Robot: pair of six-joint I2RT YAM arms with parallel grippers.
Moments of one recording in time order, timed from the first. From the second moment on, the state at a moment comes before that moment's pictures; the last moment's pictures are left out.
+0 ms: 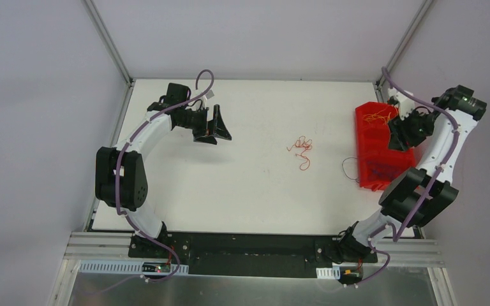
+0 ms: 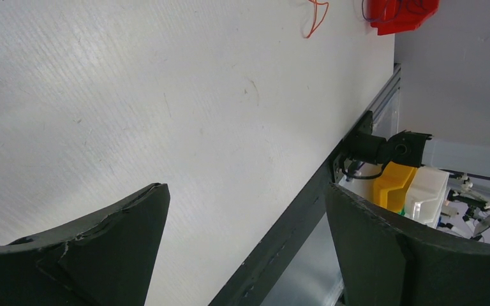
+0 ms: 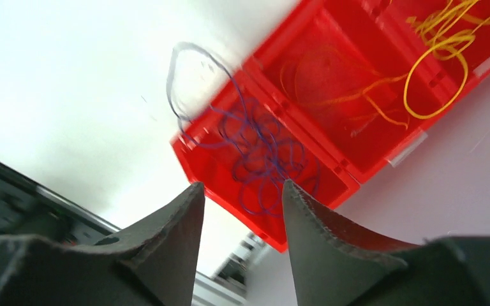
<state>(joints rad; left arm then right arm) -0.19 1.68 1.31 -0.60 0.81 -0.28 -0.57 1.63 1.72 -1.46 -0.43 -1.27</state>
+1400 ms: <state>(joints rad) -0.29 1.69 1.29 -0.48 0.82 -0.36 -0.17 1.69 1.05 -0.66 -0.16 -0.24</state>
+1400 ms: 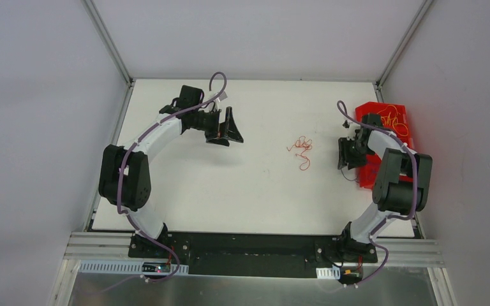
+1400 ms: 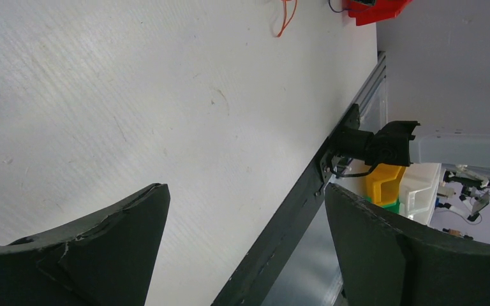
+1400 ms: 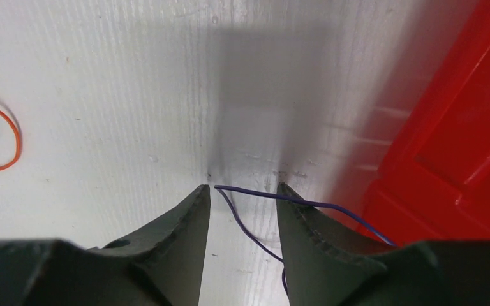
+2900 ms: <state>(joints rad) -0.29 1.75 1.23 -0.33 0.89 -0.49 -0.43 1.63 1.40 -1.19 -0.12 -0.85</state>
